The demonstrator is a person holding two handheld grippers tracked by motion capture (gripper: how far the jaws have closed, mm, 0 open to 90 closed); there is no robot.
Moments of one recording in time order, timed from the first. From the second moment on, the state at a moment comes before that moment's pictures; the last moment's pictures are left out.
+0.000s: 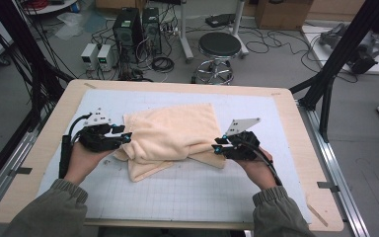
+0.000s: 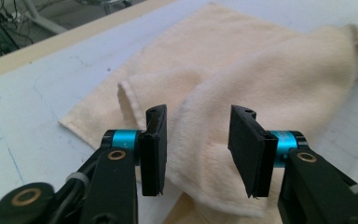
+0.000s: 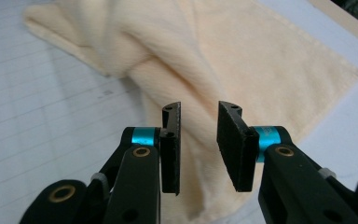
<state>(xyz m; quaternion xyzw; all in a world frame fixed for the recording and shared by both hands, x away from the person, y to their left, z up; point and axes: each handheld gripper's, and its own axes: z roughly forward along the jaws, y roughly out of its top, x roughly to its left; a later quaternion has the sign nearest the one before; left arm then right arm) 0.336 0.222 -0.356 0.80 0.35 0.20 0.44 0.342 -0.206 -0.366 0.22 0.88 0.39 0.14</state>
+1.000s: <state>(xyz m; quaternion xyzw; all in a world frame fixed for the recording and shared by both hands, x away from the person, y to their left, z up) 0.334 0.161 -0.411 0.85 0.30 0.17 0.40 0.365 -0.128 -0.418 0.21 0.89 0.38 0.12</state>
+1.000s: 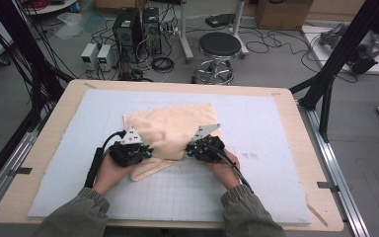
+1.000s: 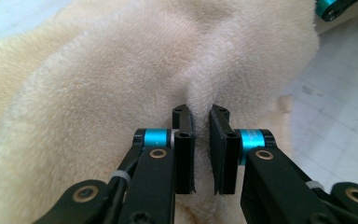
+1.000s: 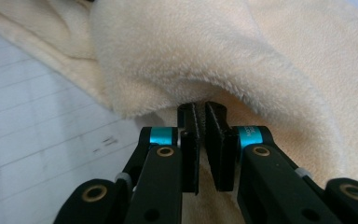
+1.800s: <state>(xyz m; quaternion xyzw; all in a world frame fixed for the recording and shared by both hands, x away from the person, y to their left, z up) 0.293 0.172 -0.279 0.83 0.22 0.18 0.49 0.292 -0.224 -0.278 0.17 0.85 0.44 0.22</state>
